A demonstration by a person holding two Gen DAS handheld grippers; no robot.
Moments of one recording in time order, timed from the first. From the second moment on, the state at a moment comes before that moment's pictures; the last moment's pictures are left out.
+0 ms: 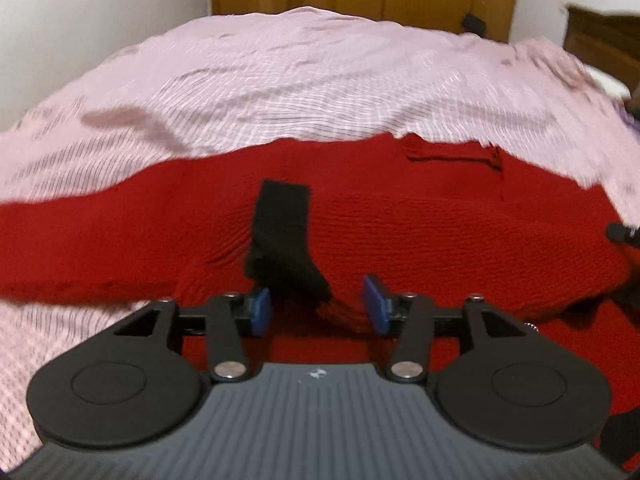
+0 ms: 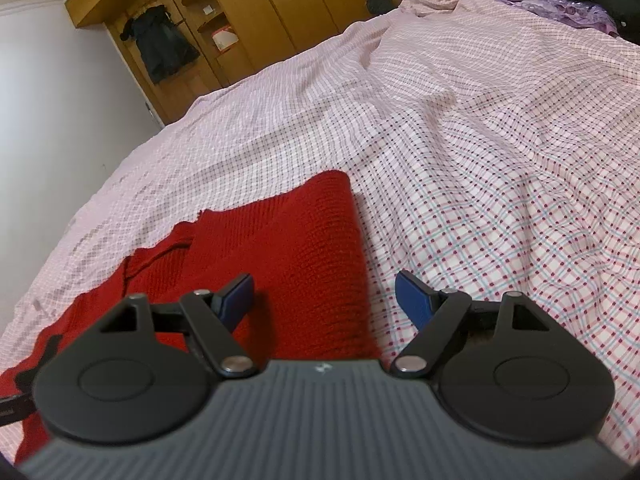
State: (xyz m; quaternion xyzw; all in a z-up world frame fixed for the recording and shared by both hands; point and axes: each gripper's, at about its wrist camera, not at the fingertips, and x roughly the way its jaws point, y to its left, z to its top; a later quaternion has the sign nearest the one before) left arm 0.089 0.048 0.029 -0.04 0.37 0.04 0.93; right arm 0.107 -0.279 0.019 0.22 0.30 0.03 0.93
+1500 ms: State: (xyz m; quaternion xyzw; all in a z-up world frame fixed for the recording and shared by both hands) left arm 0.141 0.053 0.025 0.00 0.31 0.03 0.95; right arm 0.127 -0.276 0.015 0.22 0.27 0.06 0.93
